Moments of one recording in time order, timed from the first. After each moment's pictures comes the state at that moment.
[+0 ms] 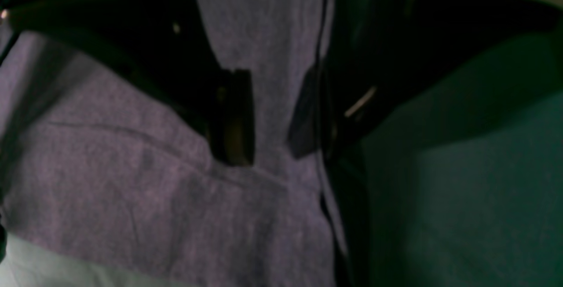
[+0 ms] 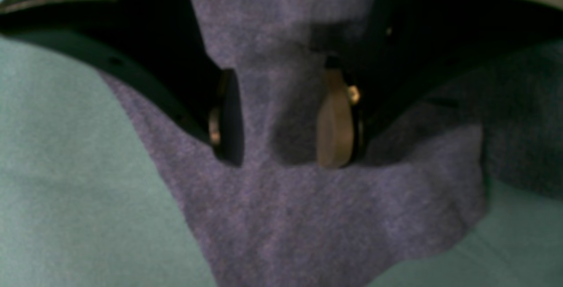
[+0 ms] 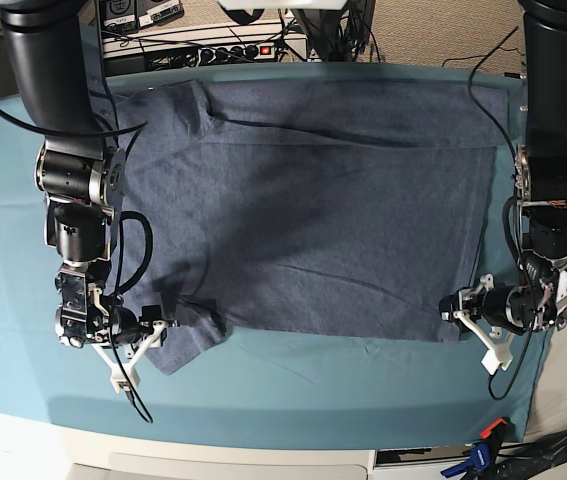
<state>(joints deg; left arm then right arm) -48.0 -19.9 5.9 17.7 -36.6 -29.1 48.4 49.7 14.0 6.0 26.3 -2.1 25.4 -39.8</state>
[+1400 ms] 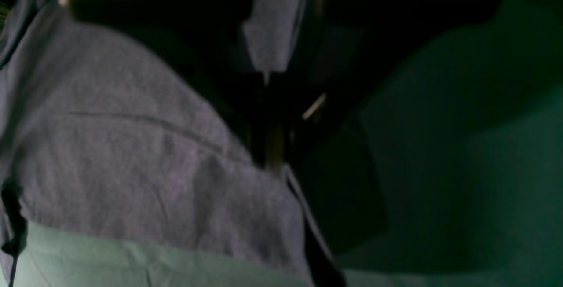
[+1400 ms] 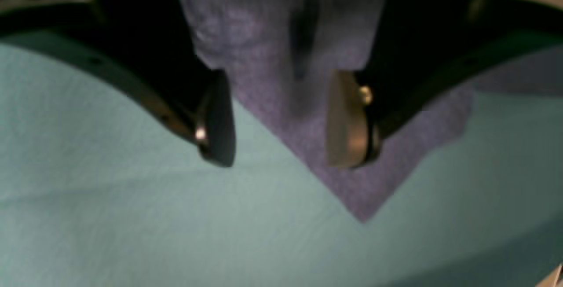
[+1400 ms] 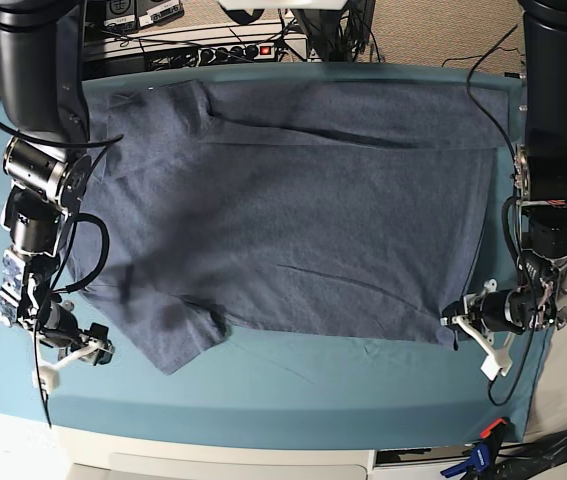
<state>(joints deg) -48.0 -19.8 5.9 17.7 -37.9 -31.6 44.2 49.9 22.2 18.9 26.3 7.0 26.2 -34.5</state>
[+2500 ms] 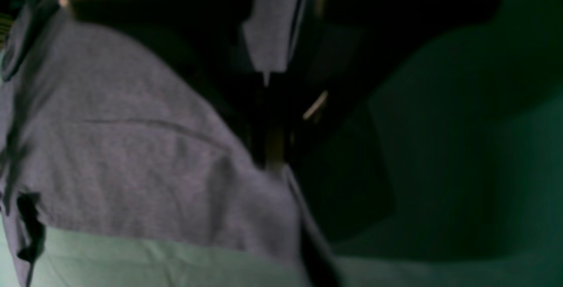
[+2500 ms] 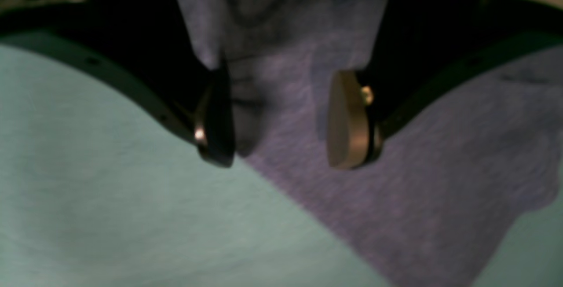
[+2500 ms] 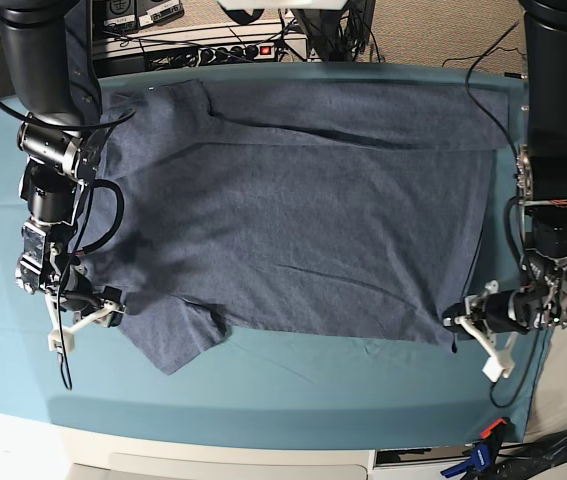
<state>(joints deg) -48.0 -20.9 5.9 17.7 -39.9 -34.7 44.5 42.5 20.8 18.9 26.3 2.3 23.5 -28.0</state>
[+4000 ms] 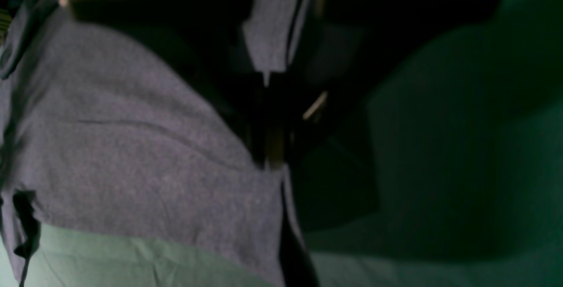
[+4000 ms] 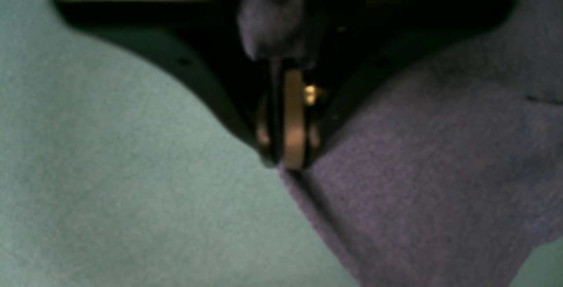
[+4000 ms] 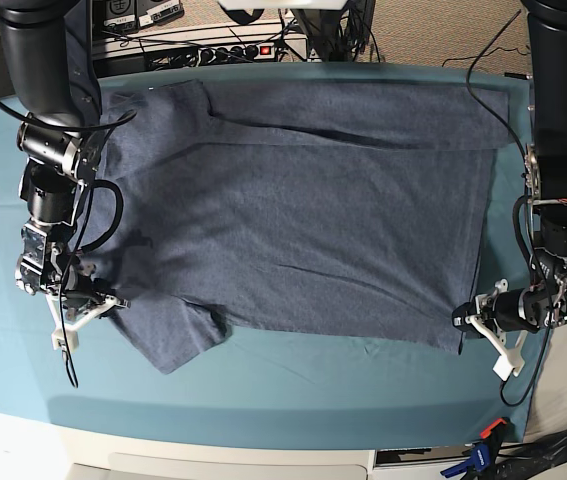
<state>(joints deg) -48.0 -22.1 5.9 17.7 -40.4 -34.7 45.0 42.5 20.8 18.9 26.3 0.9 25.4 -31.3</state>
